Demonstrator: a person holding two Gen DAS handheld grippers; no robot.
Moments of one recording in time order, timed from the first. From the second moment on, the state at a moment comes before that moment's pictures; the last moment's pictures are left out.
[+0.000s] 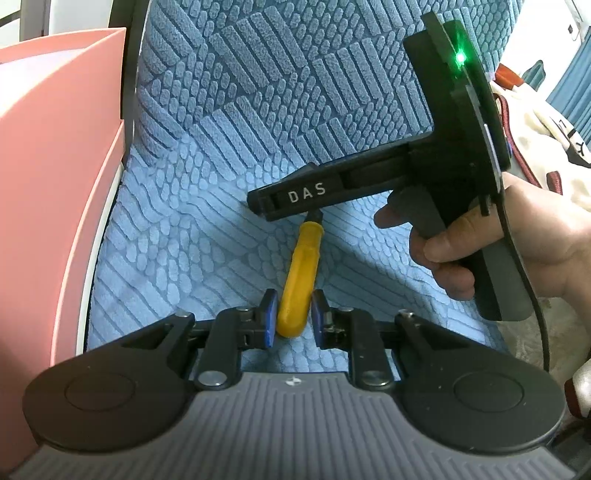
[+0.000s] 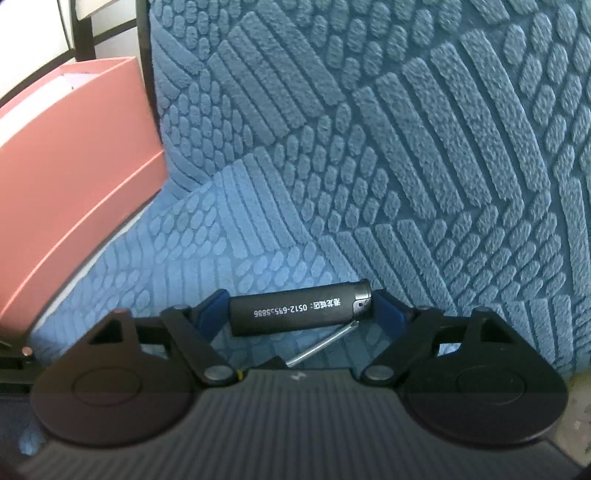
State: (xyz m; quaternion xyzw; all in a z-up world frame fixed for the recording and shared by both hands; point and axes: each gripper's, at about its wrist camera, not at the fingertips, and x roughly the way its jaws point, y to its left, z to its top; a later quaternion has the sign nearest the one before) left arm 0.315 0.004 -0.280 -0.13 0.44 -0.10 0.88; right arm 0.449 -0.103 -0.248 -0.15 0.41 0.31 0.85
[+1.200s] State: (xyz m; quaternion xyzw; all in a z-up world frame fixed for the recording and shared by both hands) left arm 0.279 0.004 -0.263 -0.15 0.44 -0.08 0.88; right arm 0.347 -0.183 -0.208 0.00 0.46 0.10 0.88
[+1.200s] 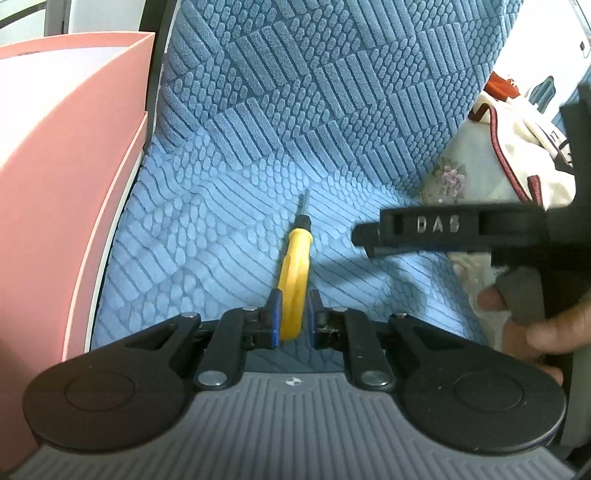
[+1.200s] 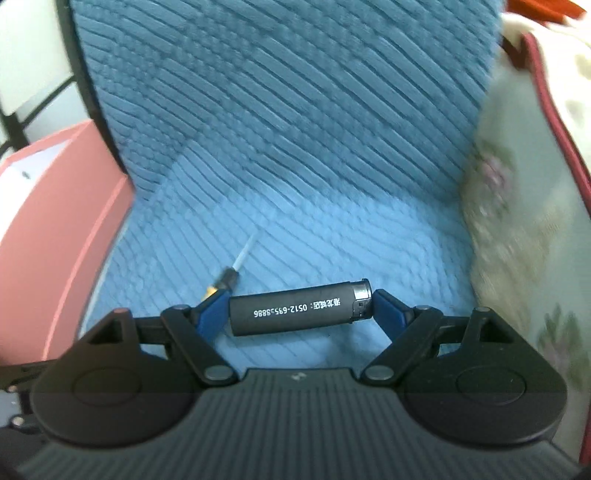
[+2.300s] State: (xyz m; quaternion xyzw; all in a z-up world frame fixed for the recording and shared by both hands) left arm 0.323 -0.016 -0.275 -0.11 0.46 -0.08 0.88; right arm 0.287 -0.194 -0.242 0.01 0.46 0.03 0.89
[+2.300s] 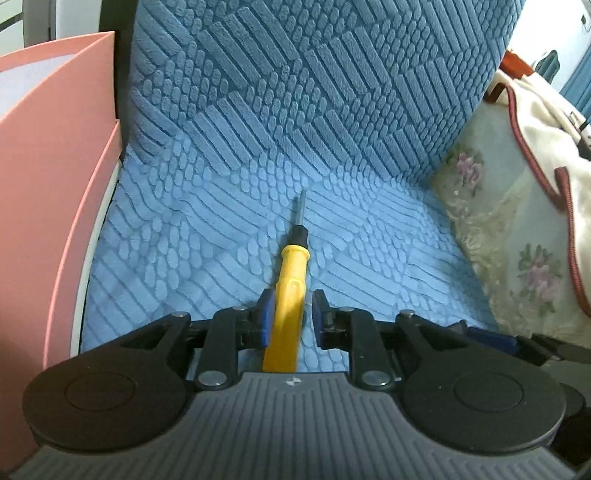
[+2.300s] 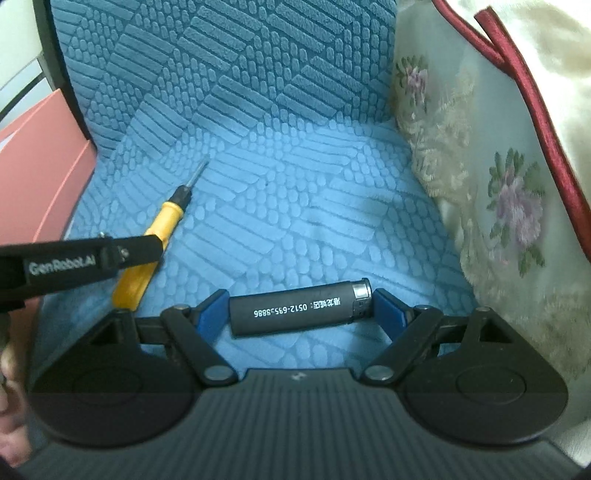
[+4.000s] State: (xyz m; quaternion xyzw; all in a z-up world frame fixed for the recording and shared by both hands) left arm 0.249 -0.020 -0.218 -0.14 0.45 -0.06 0.88; right arm 0.240 -0.207 -0.191 0.01 0.43 0.07 0.90
